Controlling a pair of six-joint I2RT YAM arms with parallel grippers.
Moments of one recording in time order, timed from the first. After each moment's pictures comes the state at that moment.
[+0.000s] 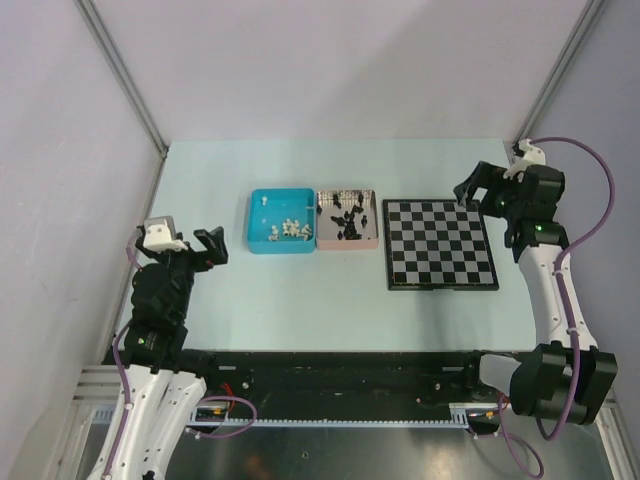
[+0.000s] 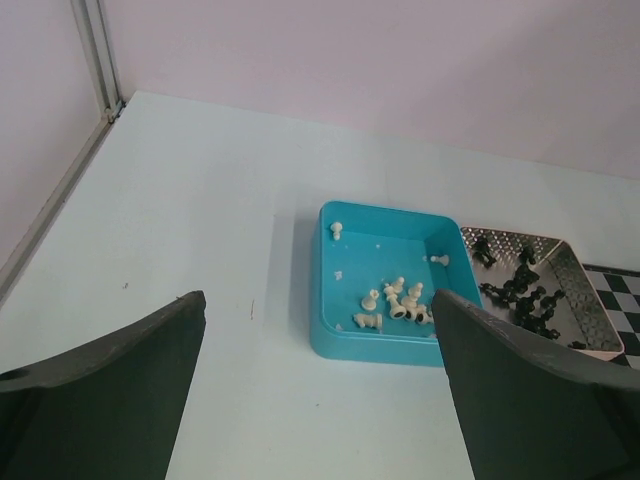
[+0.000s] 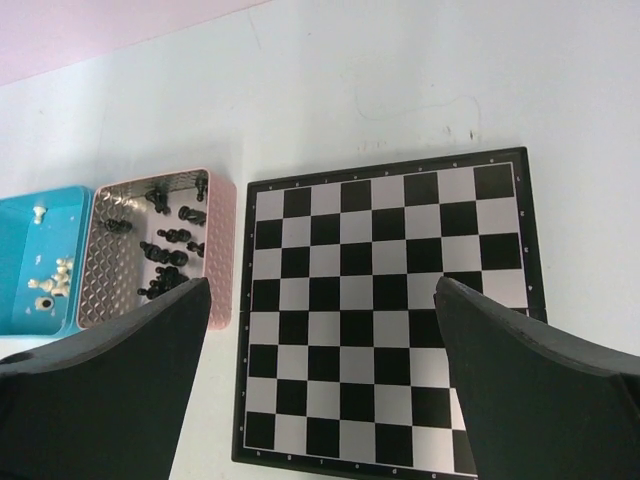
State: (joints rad) left arm -0.16 0.40 0.58 -0.21 -0.17 -0.20; right arm -0.15 1.17 1.03 -0.27 -0.29 0.24
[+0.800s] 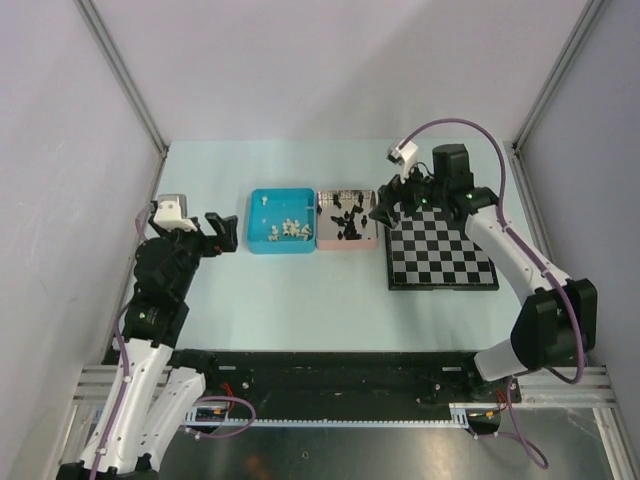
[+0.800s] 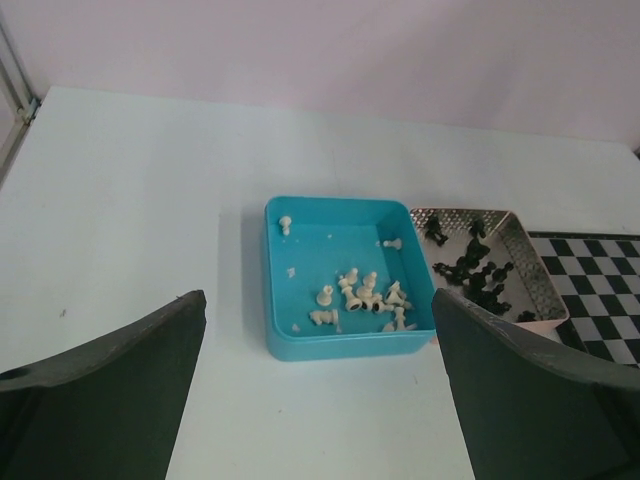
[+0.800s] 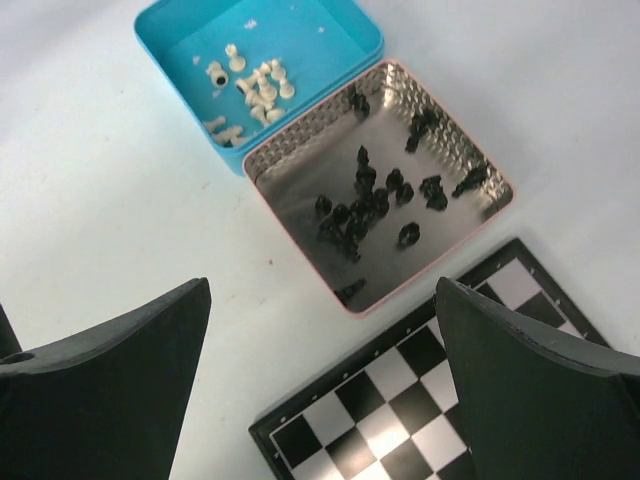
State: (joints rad) left arm -0.16 0.58 0.70 -0.19 -0.02 -0.21; right arm 0.30 1.45 1.24 -0.35 -0.60 -0.29
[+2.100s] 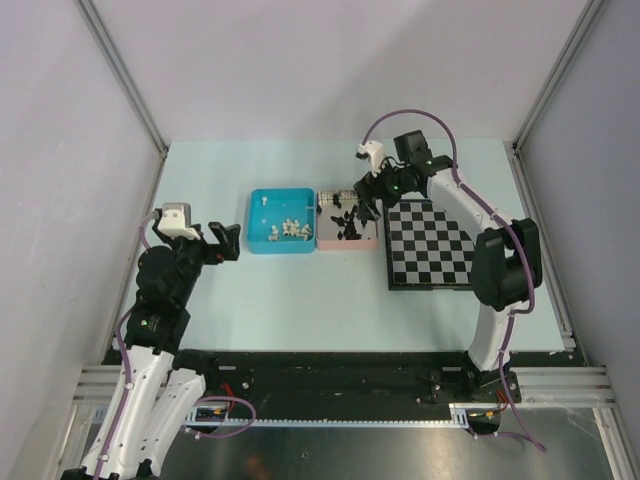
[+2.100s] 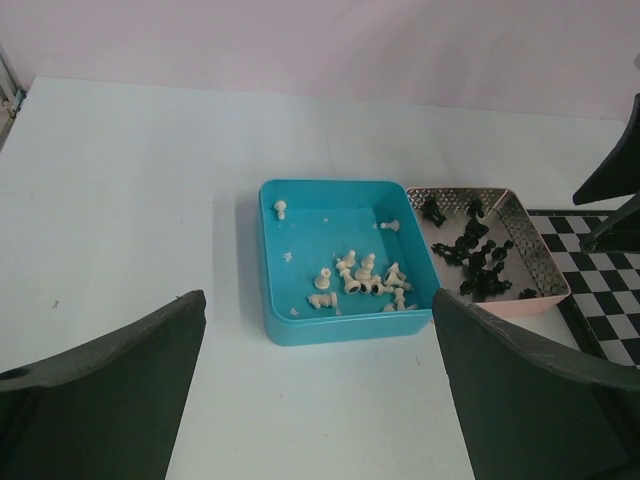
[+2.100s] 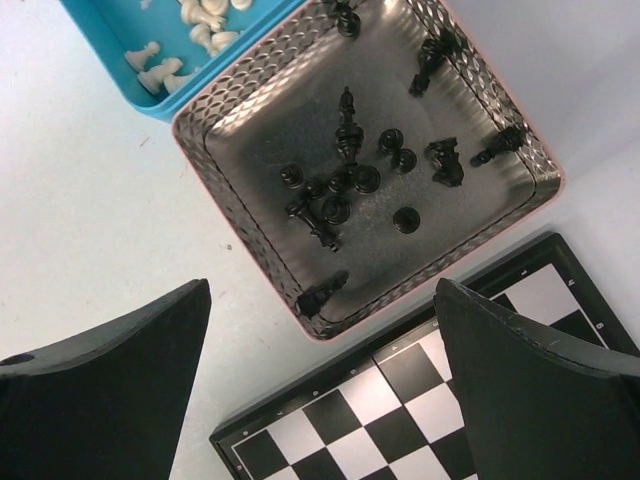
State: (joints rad) left arm -0.17 0.54 0.64 -0.19 0.01 -0.19; right arm 0.35 1.90 1.64 -0.63 -0.55 -0.39
